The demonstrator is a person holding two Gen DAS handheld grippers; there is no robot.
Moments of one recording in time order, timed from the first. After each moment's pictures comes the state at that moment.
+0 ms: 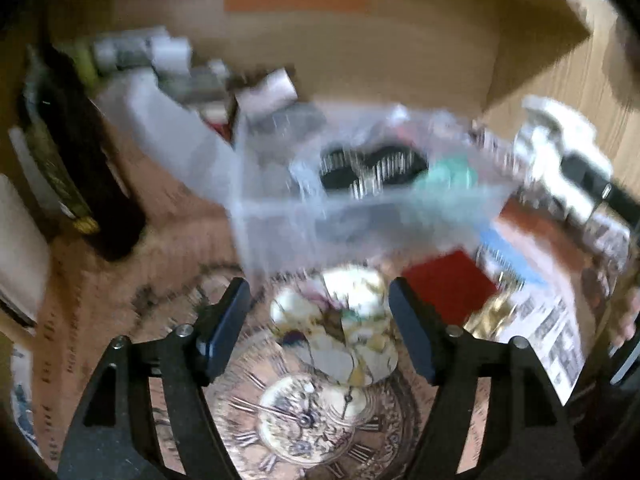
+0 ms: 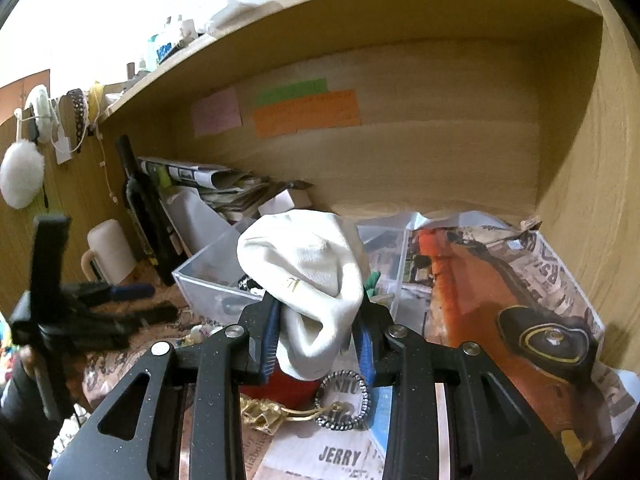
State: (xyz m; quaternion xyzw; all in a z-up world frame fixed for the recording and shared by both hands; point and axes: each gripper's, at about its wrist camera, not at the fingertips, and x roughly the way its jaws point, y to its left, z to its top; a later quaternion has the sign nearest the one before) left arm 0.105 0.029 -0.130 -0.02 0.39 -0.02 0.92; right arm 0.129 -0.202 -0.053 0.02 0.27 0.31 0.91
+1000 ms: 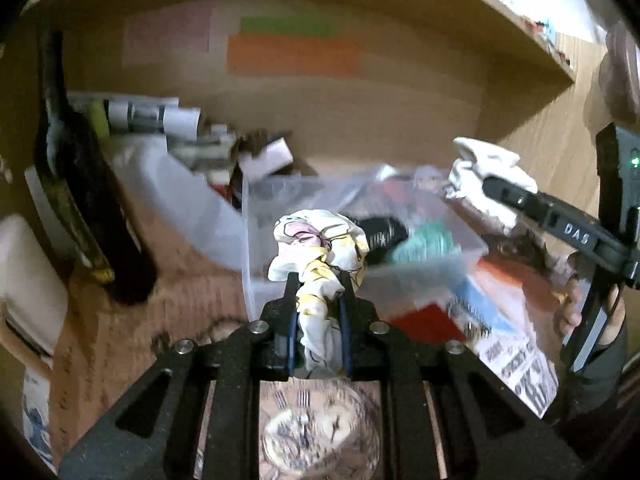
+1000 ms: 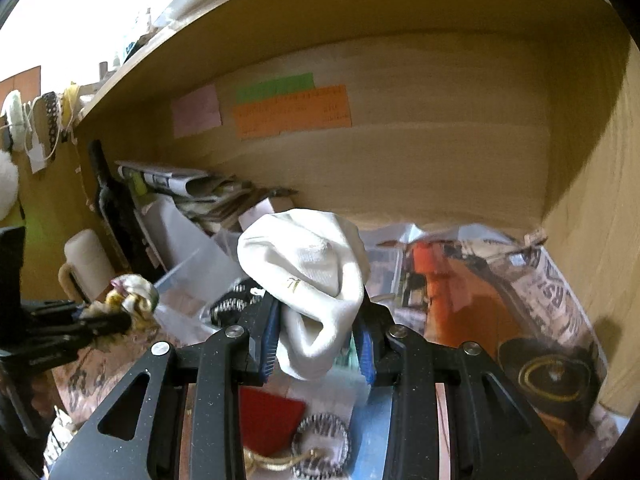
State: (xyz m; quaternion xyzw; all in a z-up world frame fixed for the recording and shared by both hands) left arm 0.085 0.037 -0.061 -0.04 0.30 -0.03 0.95; right arm 0.177 -0.187 -0.041 0.00 0.27 0.30 0.91
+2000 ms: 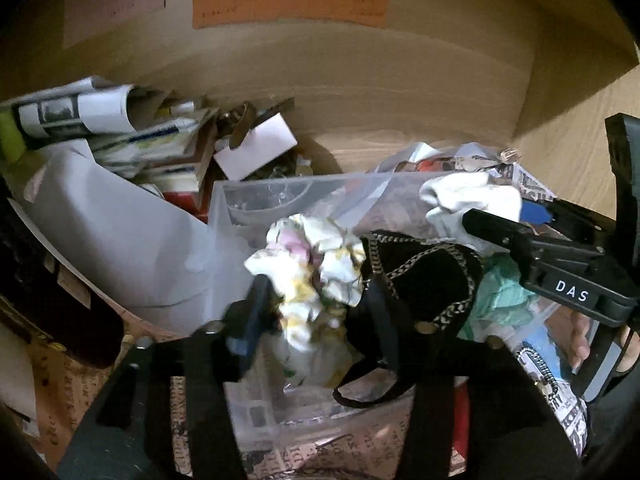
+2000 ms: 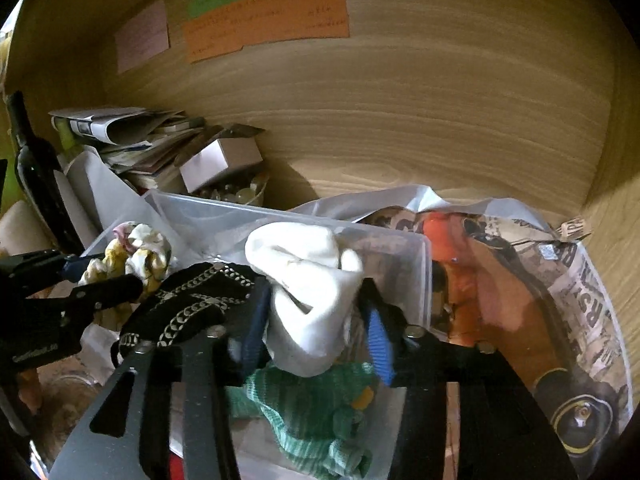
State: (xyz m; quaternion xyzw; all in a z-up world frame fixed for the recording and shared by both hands) left arm 0.202 0.036 -0.099 -0.01 0.36 -0.01 0.93; right arm 0.255 -0.134 -0.094 -0.05 0.35 0.26 0.90
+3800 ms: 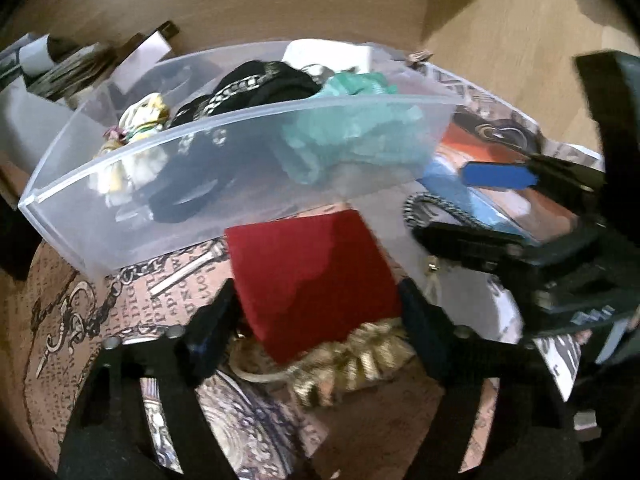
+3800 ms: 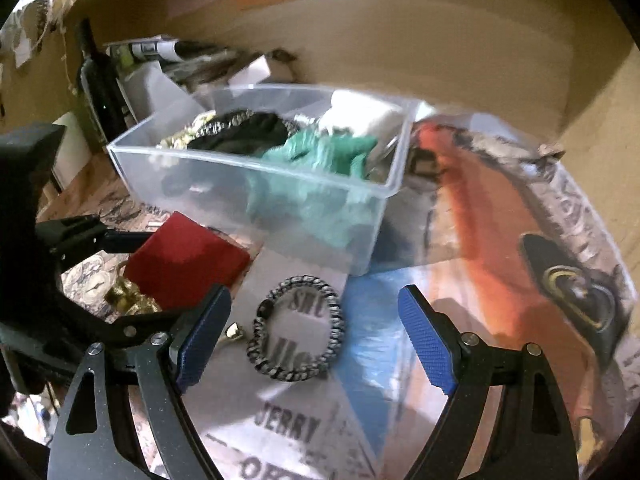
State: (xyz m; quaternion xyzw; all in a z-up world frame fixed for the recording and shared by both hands) left arm 0.128 -0.049 -0.166 0.03 0.43 -0.12 0.90; right arm 0.164 -0.185 -0.128 -0.08 0.43 0.29 0.85
